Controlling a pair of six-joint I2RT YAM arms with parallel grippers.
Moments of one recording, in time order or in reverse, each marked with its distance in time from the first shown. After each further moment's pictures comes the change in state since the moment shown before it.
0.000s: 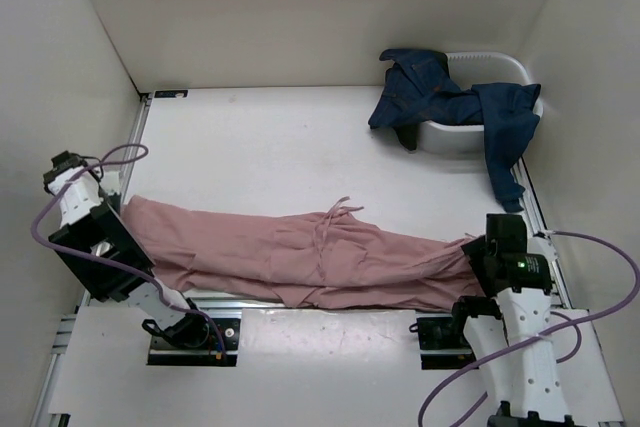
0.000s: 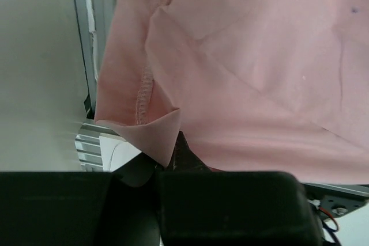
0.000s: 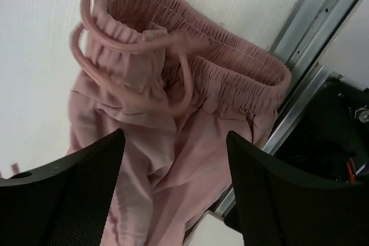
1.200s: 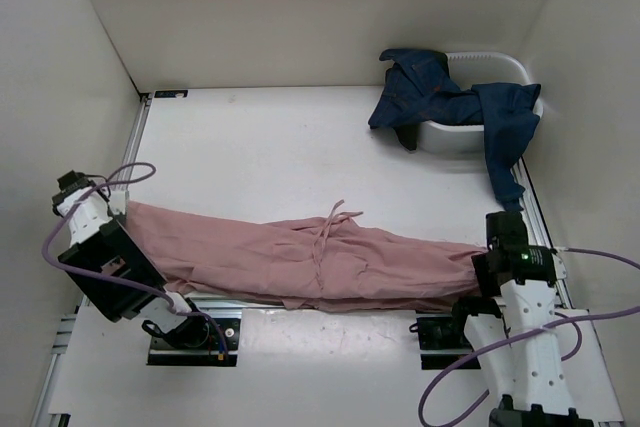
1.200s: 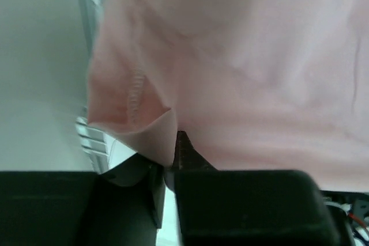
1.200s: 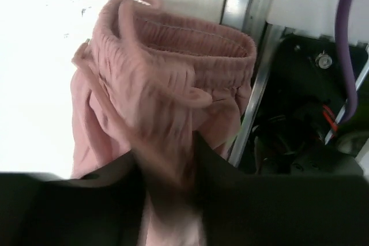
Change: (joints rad) left arm 0.052 -0.142 -0.196 0.096 -0.068 0.081; right arm -0.004 0.038 0.084 -0.200 0.056 0.260
